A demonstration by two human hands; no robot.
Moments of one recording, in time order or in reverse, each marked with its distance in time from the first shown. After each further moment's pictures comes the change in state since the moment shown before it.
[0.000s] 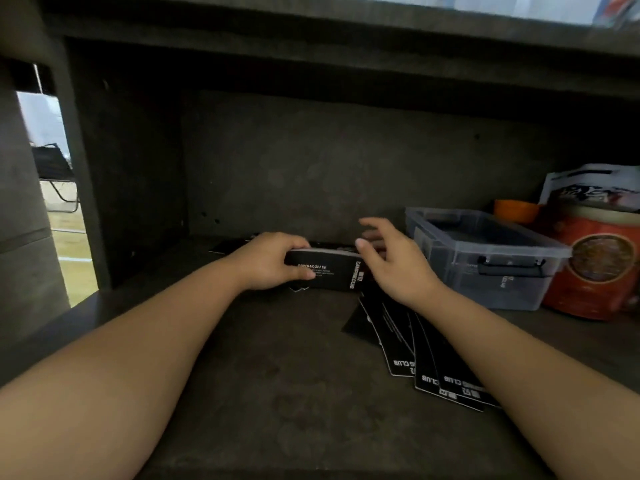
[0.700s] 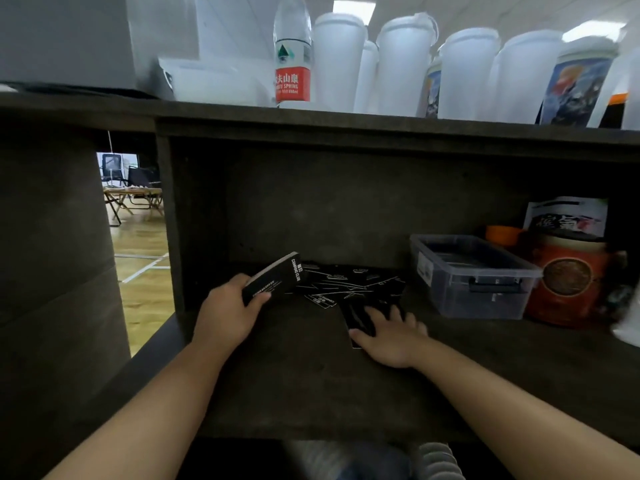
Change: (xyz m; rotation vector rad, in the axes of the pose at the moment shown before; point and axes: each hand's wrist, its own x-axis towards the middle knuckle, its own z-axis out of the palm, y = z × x) left_hand -0.119 -0.025 -0.025 0.014 0.540 -0.373; right_hand -0.059 -0.060 0.016 -0.555 -0.631 0.469
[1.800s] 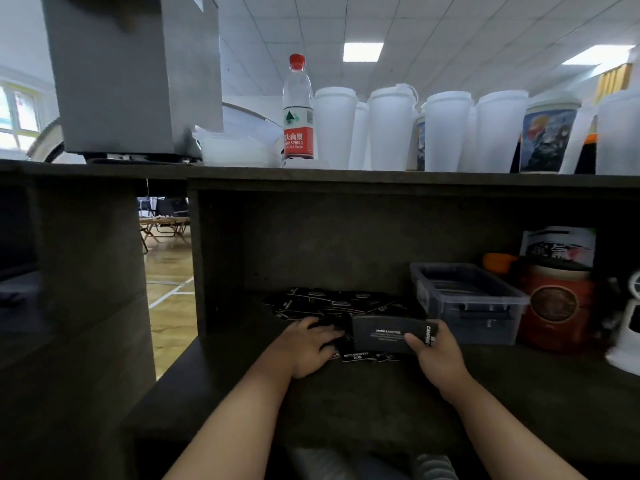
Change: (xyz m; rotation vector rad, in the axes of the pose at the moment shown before) left_hand -0.011 0.069 0.039 0.469 -0.634 0.475; right_hand -0.019 0.060 -0.001 1.110 0.528 0.017
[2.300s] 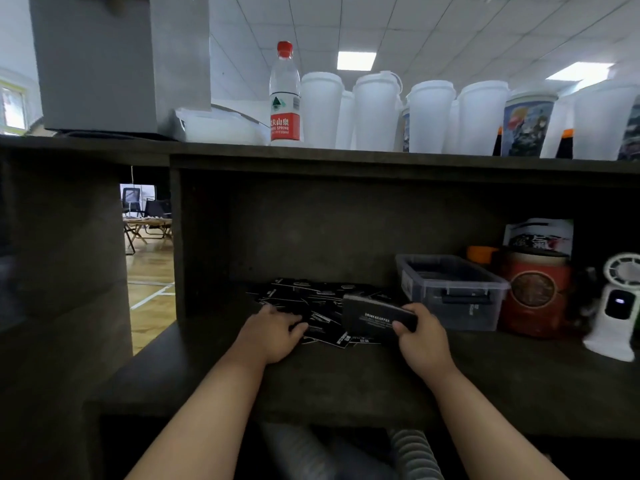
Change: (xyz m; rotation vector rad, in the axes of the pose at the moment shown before) left_hand -0.008 -0.009 0.014 -0.049 0.187 -0.246; right_hand -0.006 0.008 -0.006 -0.211 0.021 -0.221
